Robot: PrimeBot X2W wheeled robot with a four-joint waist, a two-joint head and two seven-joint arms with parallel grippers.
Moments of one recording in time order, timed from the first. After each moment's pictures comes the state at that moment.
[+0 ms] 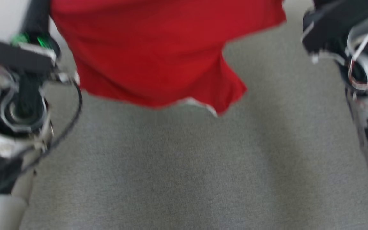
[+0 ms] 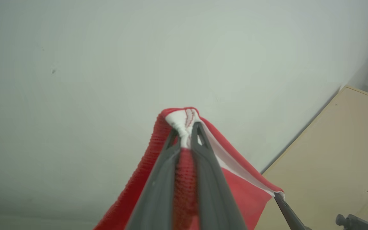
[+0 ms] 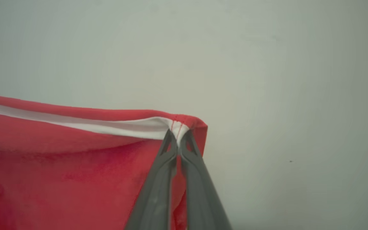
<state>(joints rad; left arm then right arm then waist) -0.88 0.38 -0.31 0.15 -1.41 -0.04 -0.08 -1.00 -0.29 0.25 0.18 0.41 0.13 0.29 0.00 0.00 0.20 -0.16</state>
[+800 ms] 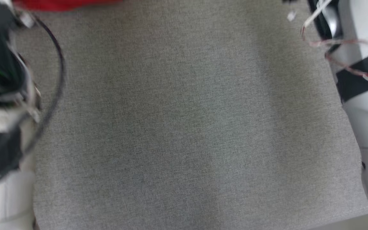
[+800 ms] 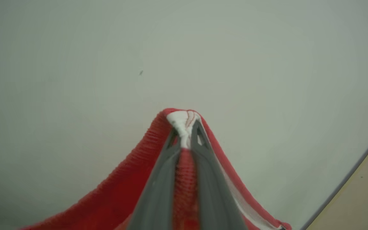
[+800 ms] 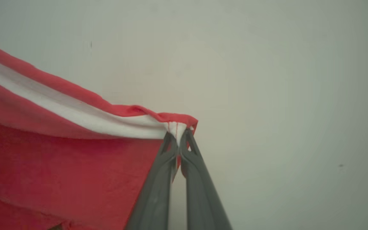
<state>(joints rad) -1.05 0.23 -0.07 0.18 -1.03 -0.13 -0.26 -1.31 -0.19 0.33 0.58 0.11 0.13 -0.23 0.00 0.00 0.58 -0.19</state>
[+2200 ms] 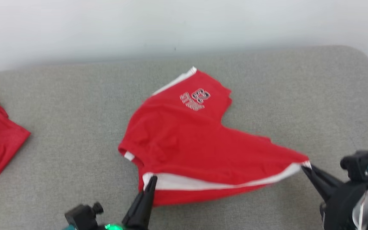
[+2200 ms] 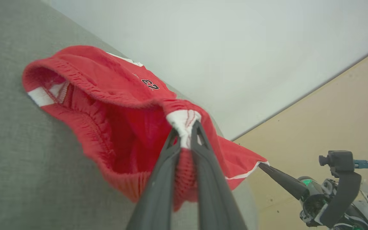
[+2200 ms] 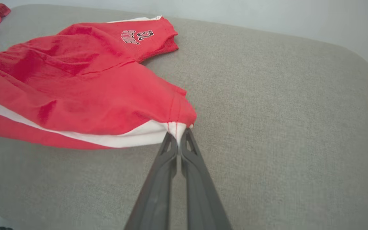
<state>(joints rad) -0.13 0.28 -0.57 0.03 -1.10 -0.13 -0.26 -0.08 -0.53 0.20 -0.13 0.52 0.13 0.45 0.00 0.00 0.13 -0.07</state>
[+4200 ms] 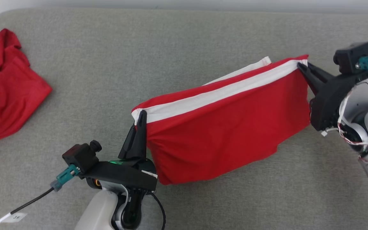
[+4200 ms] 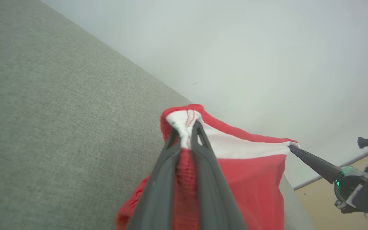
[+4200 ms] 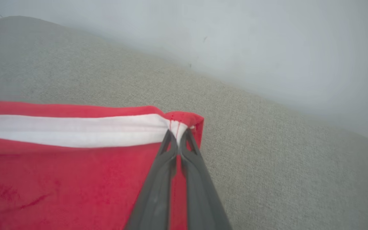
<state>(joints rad) -0.42 0.05 -0.36 0.32 -0.88 -0.13 -0.26 -0.73 -0.51 0.40 0.31 0.49 0.13 0.37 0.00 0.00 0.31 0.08</state>
